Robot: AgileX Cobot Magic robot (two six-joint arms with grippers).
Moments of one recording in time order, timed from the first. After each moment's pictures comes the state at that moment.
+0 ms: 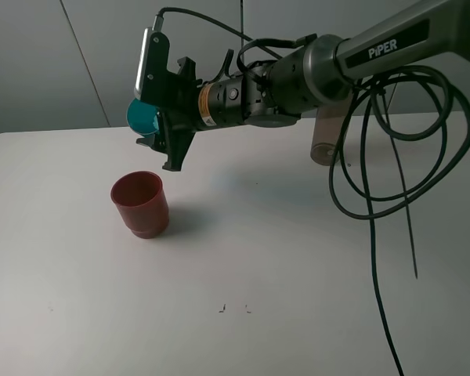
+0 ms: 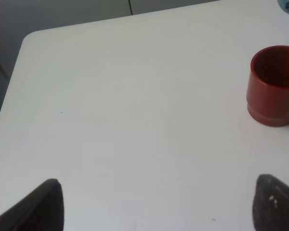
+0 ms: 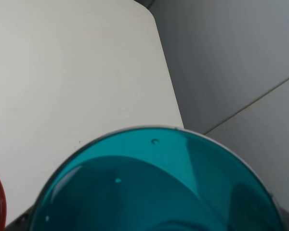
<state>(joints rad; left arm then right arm) 0.05 0.00 -0.52 -0.02 1.09 0.14 0.69 2.16 -1.42 -1.04 -0.38 0.15</state>
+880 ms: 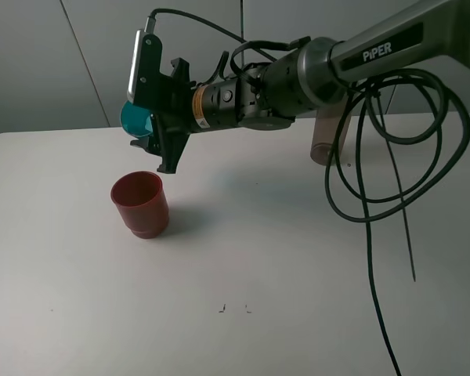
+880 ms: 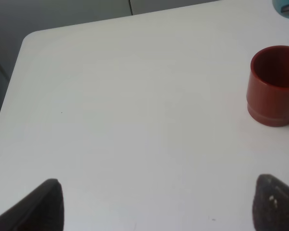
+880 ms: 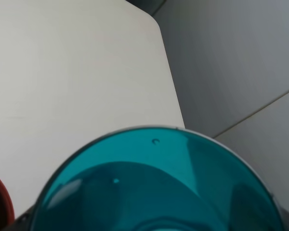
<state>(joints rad) 0.05 0.00 -0.52 -0.02 1.09 0.14 0.71 2.18 -1.43 -1.01 -0.38 0.11</state>
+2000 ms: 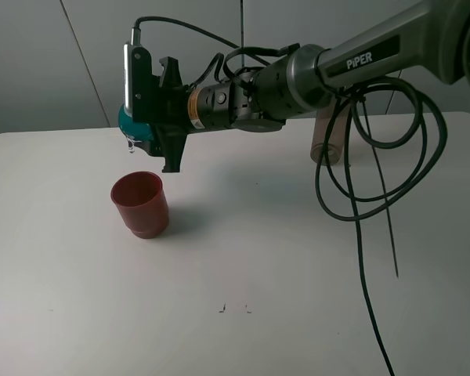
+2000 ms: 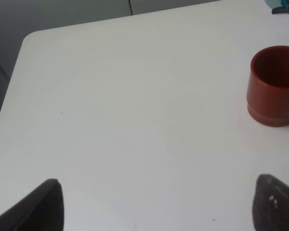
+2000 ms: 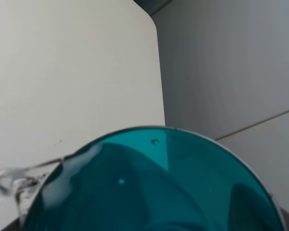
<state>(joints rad) 0.05 0.00 -0.52 -0.02 1.09 0.14 0.71 2.22 -1.48 -0.99 -0.38 -0.14</state>
